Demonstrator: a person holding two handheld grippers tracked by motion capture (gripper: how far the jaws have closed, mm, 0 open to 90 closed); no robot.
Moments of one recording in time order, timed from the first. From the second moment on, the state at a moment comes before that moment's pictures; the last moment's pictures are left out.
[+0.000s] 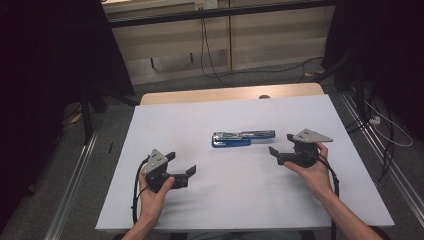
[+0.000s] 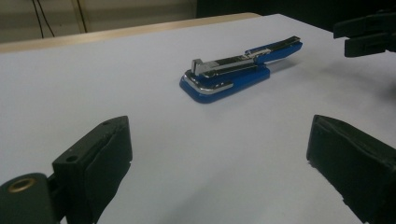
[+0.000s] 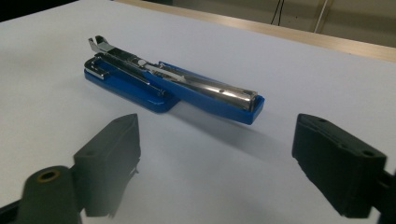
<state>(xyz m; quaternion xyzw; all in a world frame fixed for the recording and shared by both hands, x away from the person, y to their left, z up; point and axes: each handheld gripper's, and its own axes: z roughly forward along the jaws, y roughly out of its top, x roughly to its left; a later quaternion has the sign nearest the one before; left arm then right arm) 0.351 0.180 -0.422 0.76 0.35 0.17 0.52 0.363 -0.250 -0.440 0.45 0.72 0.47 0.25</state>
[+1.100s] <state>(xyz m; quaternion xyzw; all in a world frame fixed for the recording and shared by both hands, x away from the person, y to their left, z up) 0.414 0.124 -0.425 0.80 0.30 0.20 0.48 0.380 -0.248 -0.443 0.44 0.73 0.48 0.22</state>
